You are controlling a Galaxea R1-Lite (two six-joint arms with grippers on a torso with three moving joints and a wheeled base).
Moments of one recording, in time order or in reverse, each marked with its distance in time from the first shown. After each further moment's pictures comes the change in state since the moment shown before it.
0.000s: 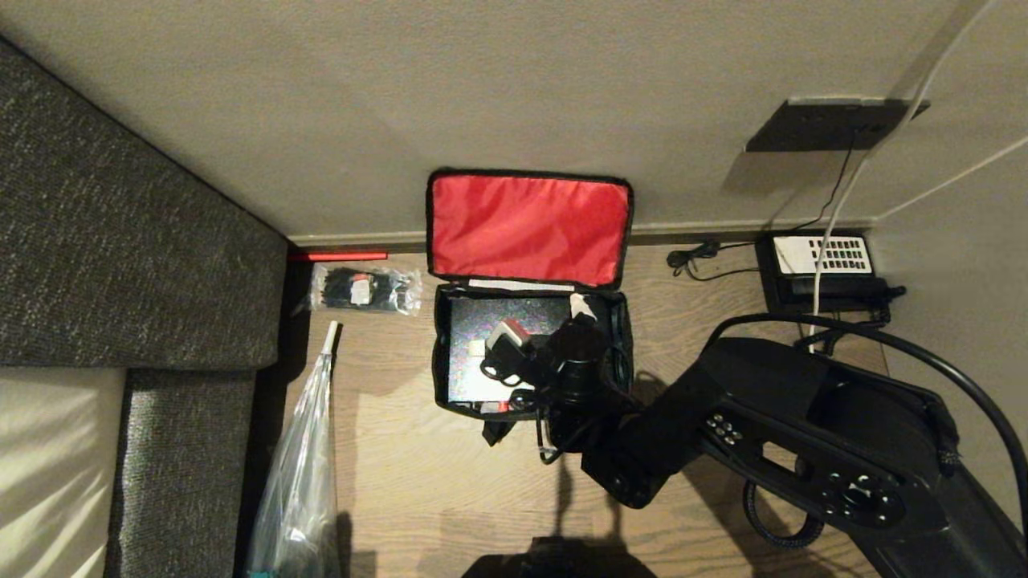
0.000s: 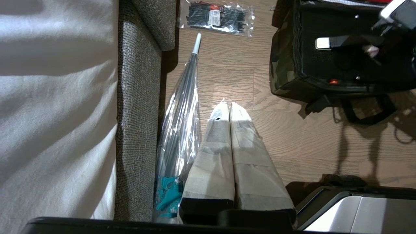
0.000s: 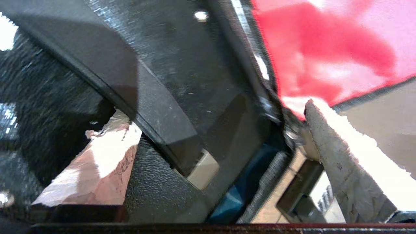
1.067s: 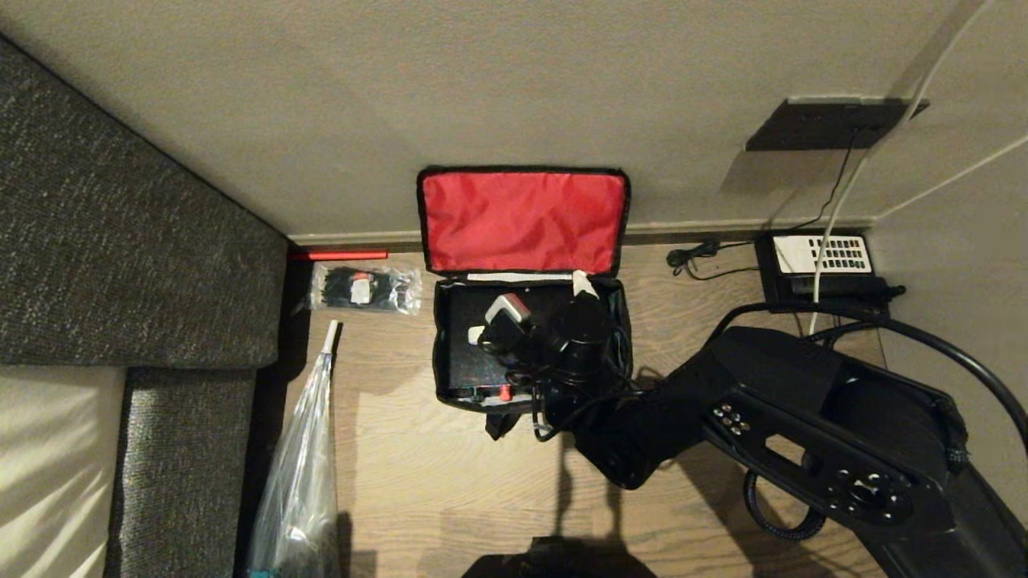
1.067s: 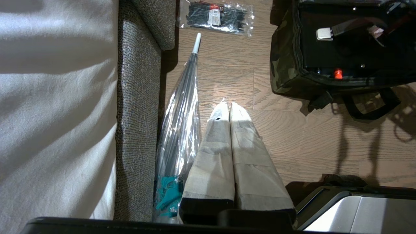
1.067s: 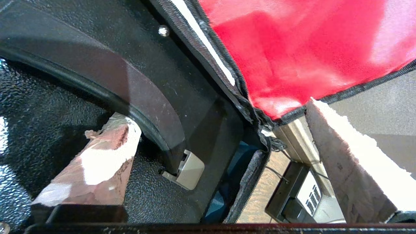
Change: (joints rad) left arm 0.000 0.000 0.000 0.000 0.000 0.000; right arm -0.006 -0.010 -0.075 -0.006 -0.015 -0.024
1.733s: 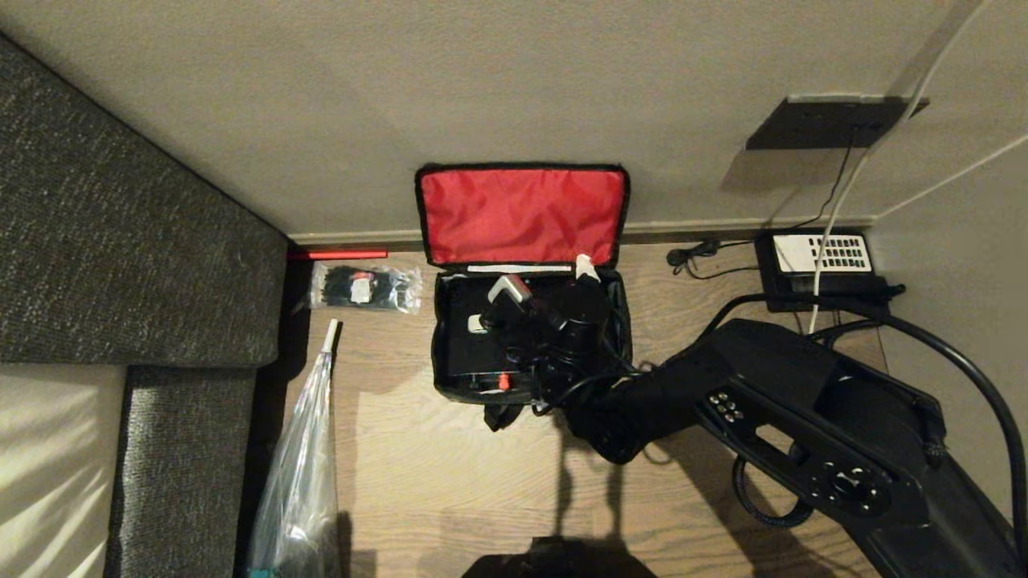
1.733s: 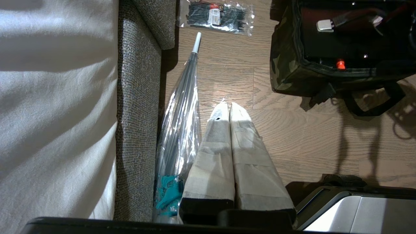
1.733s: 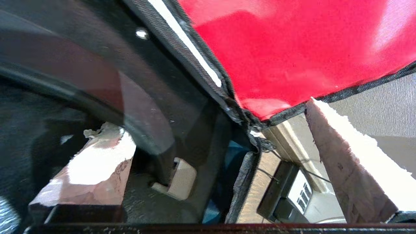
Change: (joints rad) left arm 0.000 0.000 0.000 0.000 0.000 0.000; right arm -0.032 0.032 -0.141 0.048 -0.037 -0.032
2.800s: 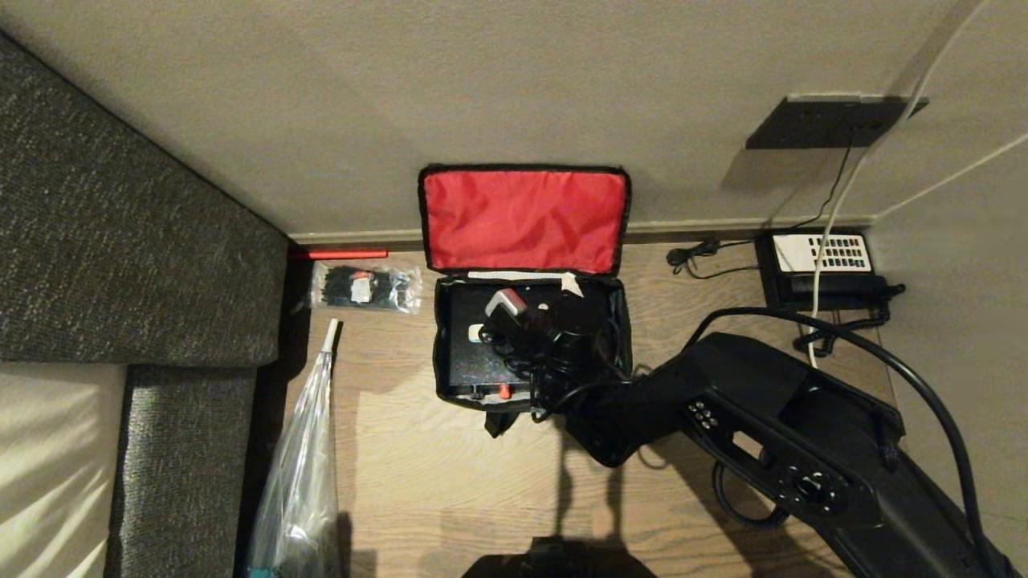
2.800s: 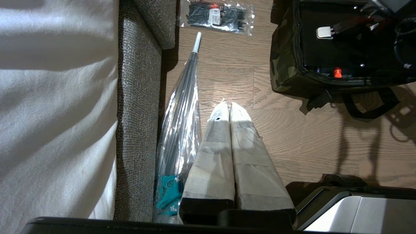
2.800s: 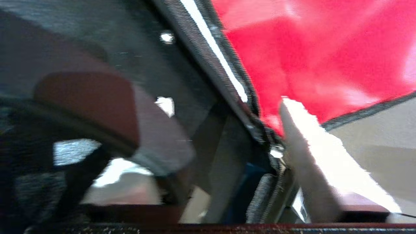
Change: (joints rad) left arm 0.000 0.000 0.000 0.000 0.000 0.000; right arm -0.017 0.084 -0.062 -0.003 0.041 -0.036
